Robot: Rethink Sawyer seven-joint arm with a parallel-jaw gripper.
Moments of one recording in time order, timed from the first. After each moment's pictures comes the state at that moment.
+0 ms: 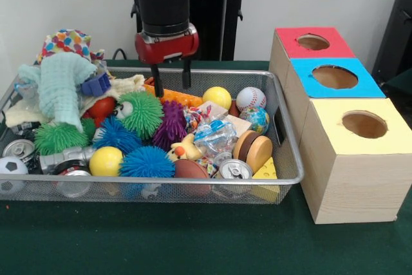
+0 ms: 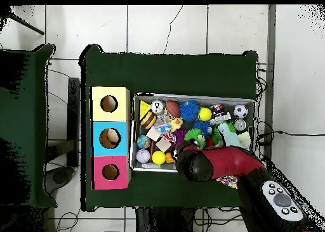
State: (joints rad) arm -0.70 -0.67 0.41 1.92 -0.63 0.37 1.38
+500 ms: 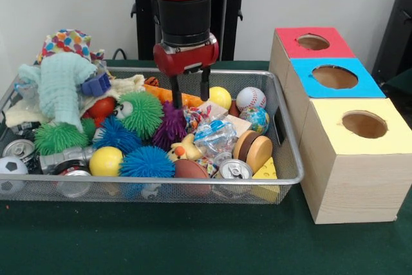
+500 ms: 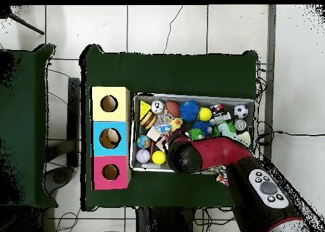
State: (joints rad) arm -0.64 -0.65 0.41 1.86 -0.62 0.37 1.38
